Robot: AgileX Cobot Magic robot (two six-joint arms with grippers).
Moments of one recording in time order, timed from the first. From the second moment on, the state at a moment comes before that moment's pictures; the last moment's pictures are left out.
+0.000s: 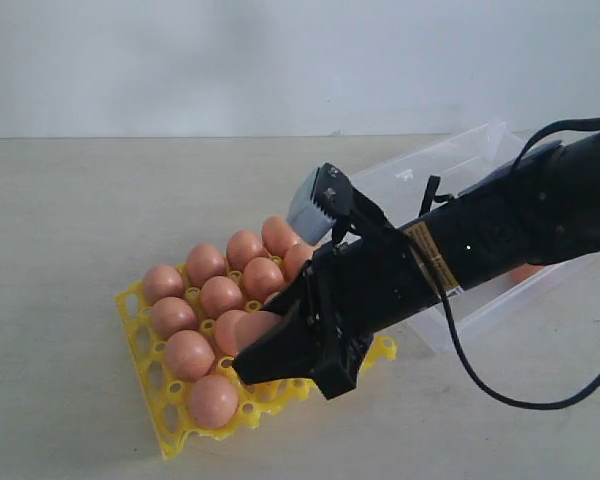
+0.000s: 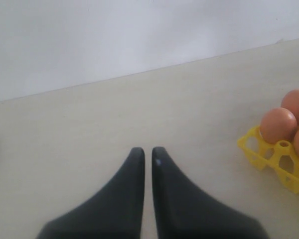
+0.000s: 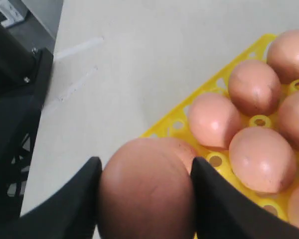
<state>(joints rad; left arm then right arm) -0.01 0.00 0.00 0.08 0.29 0.10 0.35 1.77 -0.87 -1.71 -0.94 1.27</state>
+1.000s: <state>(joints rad) -0.01 0.00 0.00 0.08 0.29 0.10 0.39 1.98 -0.89 -1.46 -0.88 0.97</state>
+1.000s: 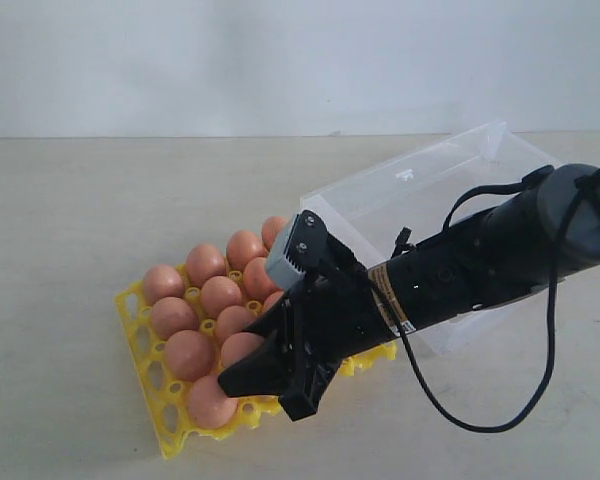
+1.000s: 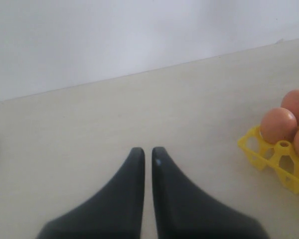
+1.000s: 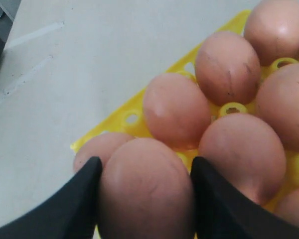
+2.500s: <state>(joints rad) -0.01 0.00 0.00 0.08 0.29 0.10 0.37 1.90 -0.89 -1.15 -1.09 0.96</state>
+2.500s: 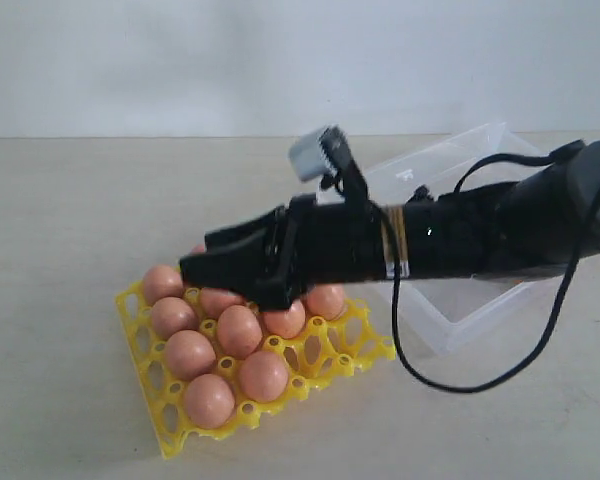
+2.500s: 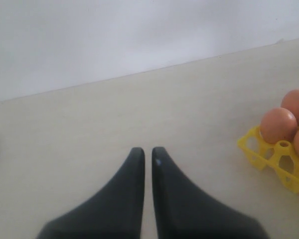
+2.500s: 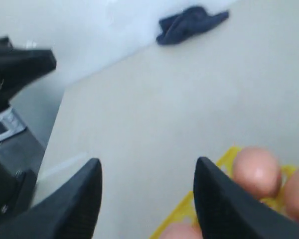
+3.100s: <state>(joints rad) -0.01 0.00 0.00 0.08 0.29 0.10 0.21 1.90 -1.64 -0.14 1.17 -0.11</state>
